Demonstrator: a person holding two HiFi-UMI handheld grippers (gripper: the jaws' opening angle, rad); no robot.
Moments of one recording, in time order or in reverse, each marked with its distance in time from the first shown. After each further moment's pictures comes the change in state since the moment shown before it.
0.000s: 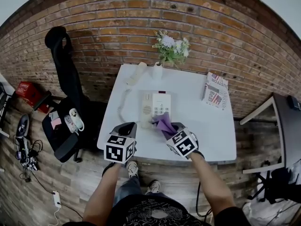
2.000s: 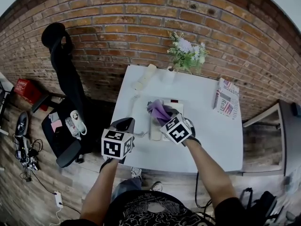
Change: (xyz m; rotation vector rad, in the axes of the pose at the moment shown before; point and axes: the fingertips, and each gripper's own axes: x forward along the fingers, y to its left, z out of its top) left arm 0.044 0.098 0.025 -0.022 0.031 0.014; right arm 0.106 -0.048 0.090 -0.096 0.043 0.011
